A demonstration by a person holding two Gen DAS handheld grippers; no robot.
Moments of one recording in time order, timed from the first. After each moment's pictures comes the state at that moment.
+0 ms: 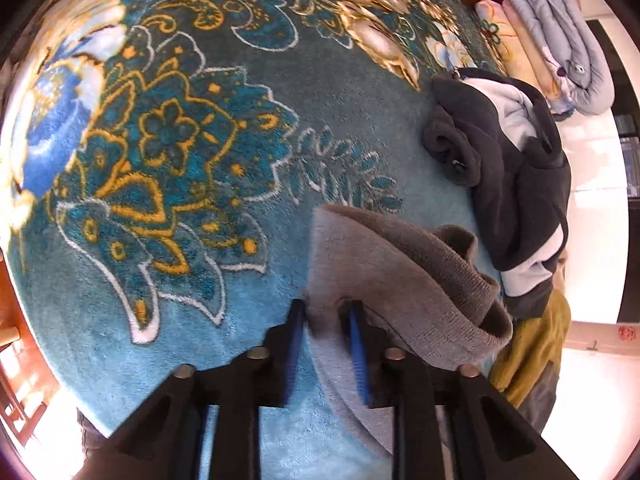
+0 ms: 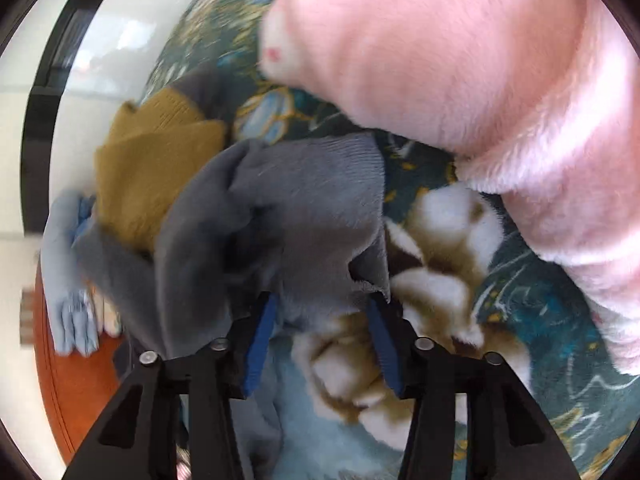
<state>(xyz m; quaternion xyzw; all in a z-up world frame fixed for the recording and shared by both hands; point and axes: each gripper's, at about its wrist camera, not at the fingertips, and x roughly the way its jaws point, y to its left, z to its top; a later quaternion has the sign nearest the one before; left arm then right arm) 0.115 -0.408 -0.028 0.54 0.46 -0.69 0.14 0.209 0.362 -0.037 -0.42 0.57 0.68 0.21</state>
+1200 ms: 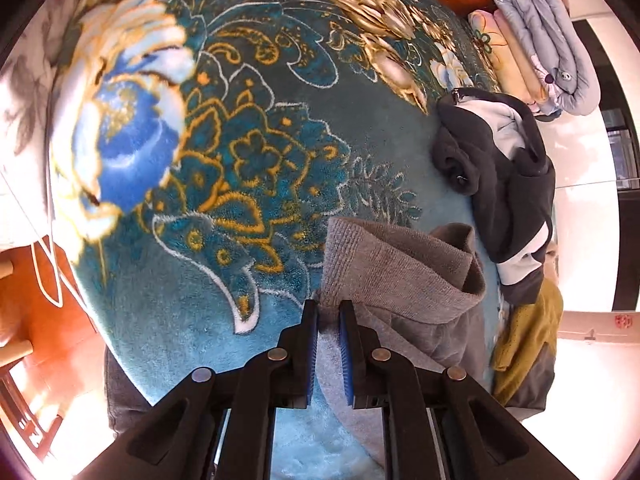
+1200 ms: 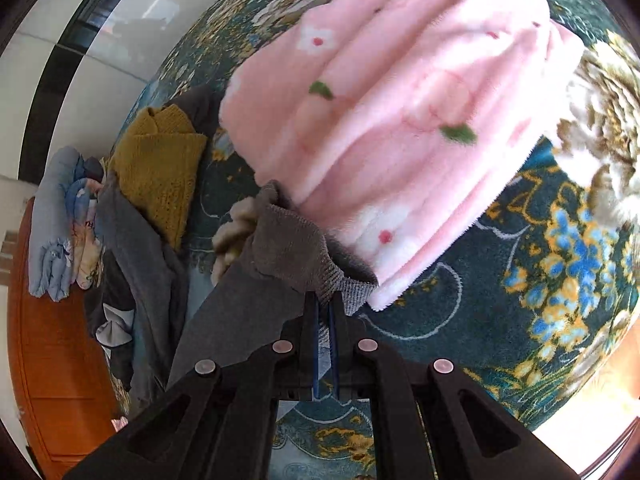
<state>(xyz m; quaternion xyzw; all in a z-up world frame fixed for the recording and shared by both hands) 0.162 -0.450 -0.007 0.53 0.45 -0.71 0.12 0.341 0.379 0.046 -0.47 0.45 0.74 0.18</state>
